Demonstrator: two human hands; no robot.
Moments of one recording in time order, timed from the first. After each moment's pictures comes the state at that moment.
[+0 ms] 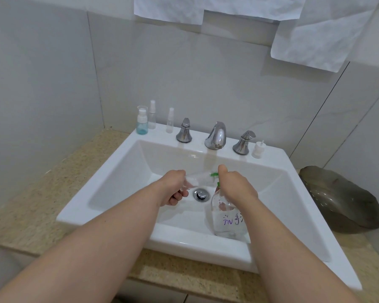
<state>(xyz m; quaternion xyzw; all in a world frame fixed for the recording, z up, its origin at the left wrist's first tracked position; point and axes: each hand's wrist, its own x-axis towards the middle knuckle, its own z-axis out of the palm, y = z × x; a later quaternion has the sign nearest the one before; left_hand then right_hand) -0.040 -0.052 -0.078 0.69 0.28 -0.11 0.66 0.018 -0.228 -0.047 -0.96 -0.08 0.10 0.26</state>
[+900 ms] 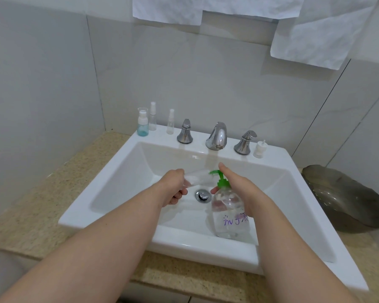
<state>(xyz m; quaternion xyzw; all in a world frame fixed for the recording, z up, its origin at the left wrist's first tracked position) -0.038 -0.052 -0.075 0.69 0.30 -0.08 0.66 0.010 -0.245 -0.037 -0.84 0.01 0.27 0.47</state>
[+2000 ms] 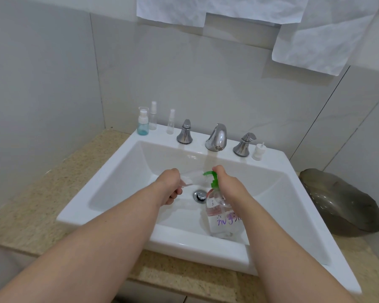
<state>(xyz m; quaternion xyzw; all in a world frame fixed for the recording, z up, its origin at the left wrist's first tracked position) -0.041 -0.048 -0.071 0.67 0.33 -0.09 0.65 0.006 -0.222 -0.044 -0.86 -0.01 0.20 0.47</state>
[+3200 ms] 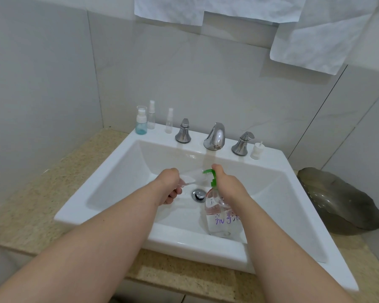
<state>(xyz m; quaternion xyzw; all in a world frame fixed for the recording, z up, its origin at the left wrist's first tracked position) -0.038 -0.048 -0.076 0.67 0.32 -0.09 0.66 0.010 -0.225 -0.050 -0.89 -0.03 0.17 0.42</state>
